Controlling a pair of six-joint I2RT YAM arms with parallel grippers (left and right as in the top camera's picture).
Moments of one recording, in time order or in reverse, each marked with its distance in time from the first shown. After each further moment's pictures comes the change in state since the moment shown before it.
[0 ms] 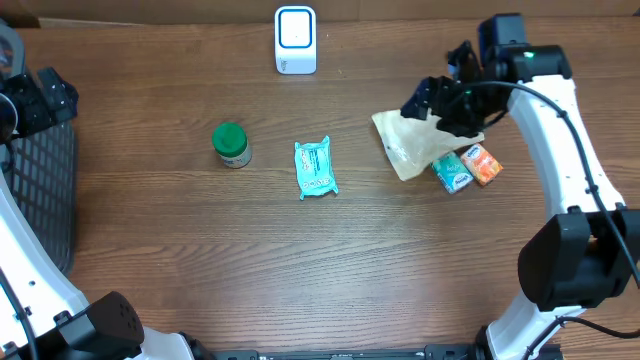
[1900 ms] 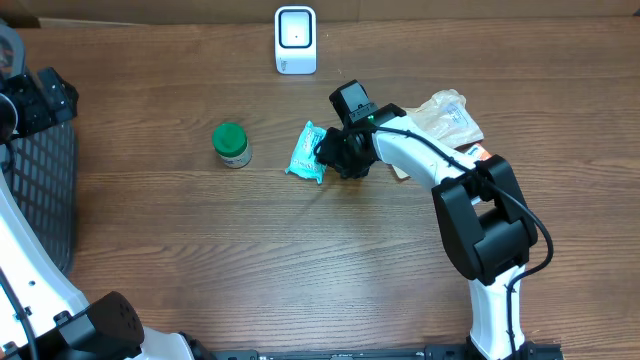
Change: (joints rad) left arm 0.000 0.000 0.000 0.000 0.000 0.000; right arm 0.412 0.277 -0.212 0.519 0.177 0.564
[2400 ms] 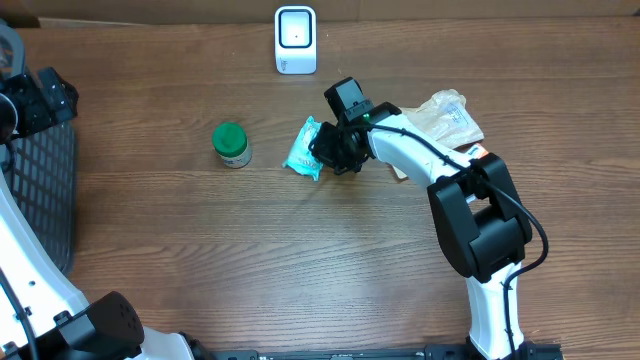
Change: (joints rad) left arm 0.000 0.000 0.000 0.000 0.000 0.000; right arm 0.009 0.019 0.049 -0.046 -0.029 -0.005
